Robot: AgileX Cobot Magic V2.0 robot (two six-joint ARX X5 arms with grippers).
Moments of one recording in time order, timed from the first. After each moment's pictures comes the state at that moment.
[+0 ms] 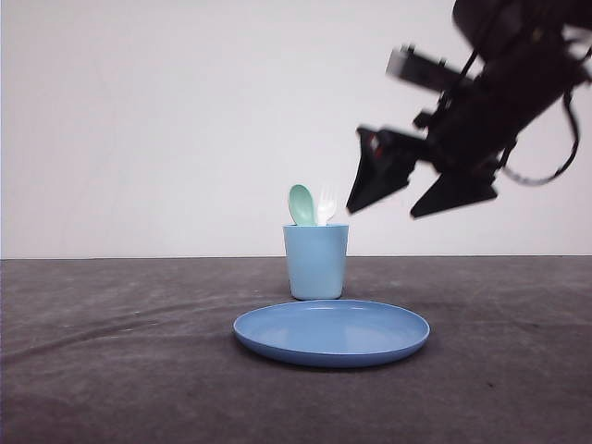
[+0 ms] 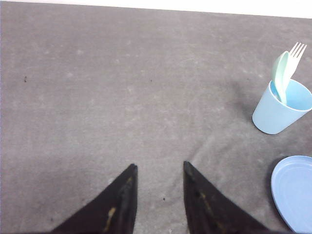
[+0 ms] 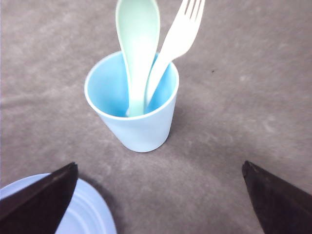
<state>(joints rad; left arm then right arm) -0.06 0.75 0.74 -0.46 0.18 -0.05 0.38 1.59 0.88 0.14 -0.27 -0.04</state>
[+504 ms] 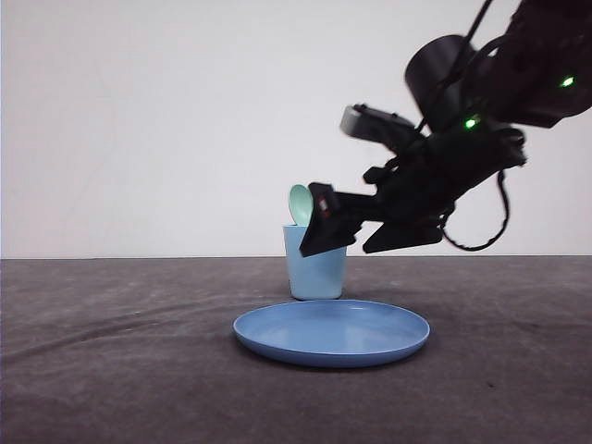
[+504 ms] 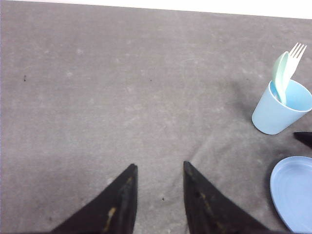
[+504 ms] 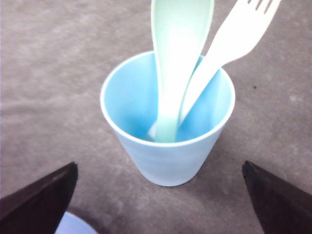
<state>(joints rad) -0.06 0.75 0.74 -0.46 0.18 -0.06 0.46 1.82 0.92 0.40 -0.24 -0.04</state>
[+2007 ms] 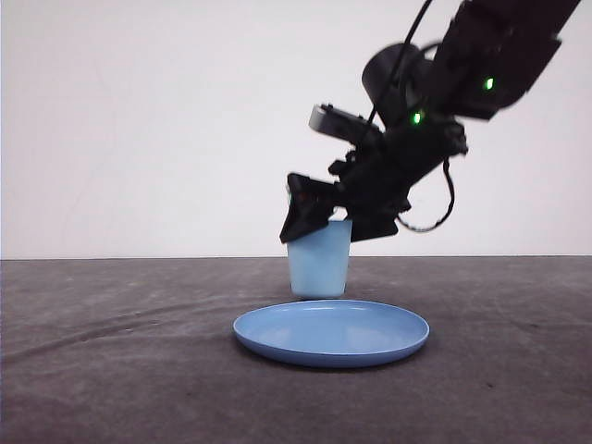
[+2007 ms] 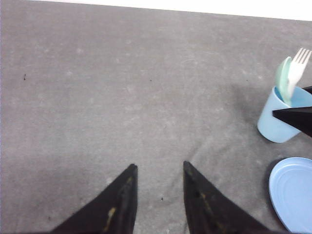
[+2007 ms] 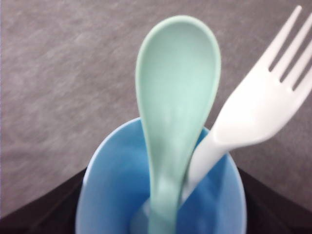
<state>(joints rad) -0.06 0.75 0.74 -0.46 0.18 -0.07 0.49 1.89 1.13 0.22 -0.26 0.03</state>
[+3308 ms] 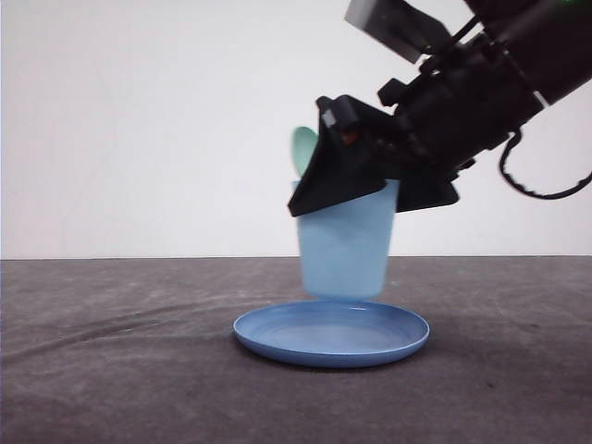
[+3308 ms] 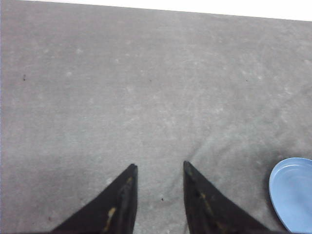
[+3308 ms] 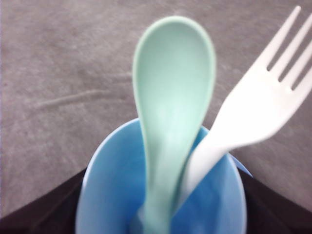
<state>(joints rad) -0.06 0.75 0.74 -0.46 0.18 -0.07 0.69 1.35 0.59 0.31 -0.18 0.03</state>
